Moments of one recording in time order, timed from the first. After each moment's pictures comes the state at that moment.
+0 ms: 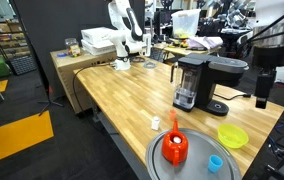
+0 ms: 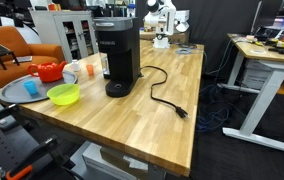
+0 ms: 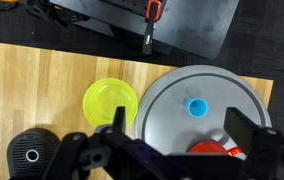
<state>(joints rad) 0.26 -0.41 0.23 -2.58 0.15 1.98 0.04</state>
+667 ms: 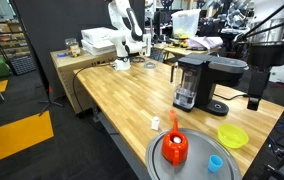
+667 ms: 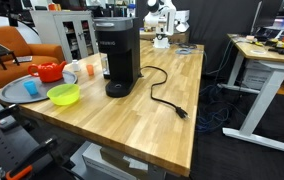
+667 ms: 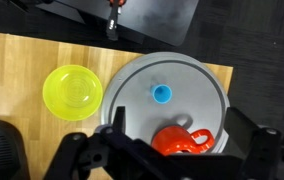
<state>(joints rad) 0.31 -0.39 0.23 -2.57 0.29 2.04 0.00</state>
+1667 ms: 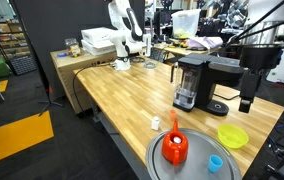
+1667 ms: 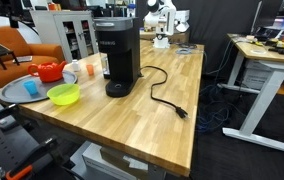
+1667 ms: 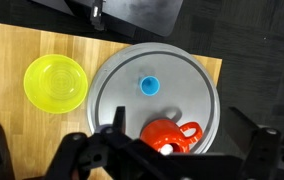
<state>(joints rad) 0.33 -0.35 0.23 -2.55 0.33 2.09 -0.01</state>
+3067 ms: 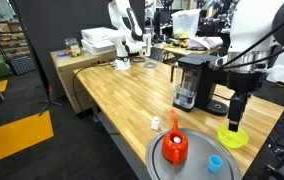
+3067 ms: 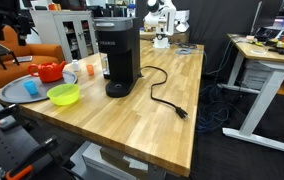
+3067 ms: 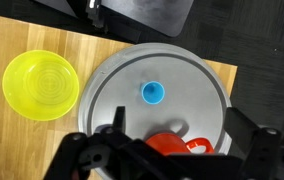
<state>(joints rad) 0.34 -0.17 0.28 -2.55 0.30 2.23 -0.01</state>
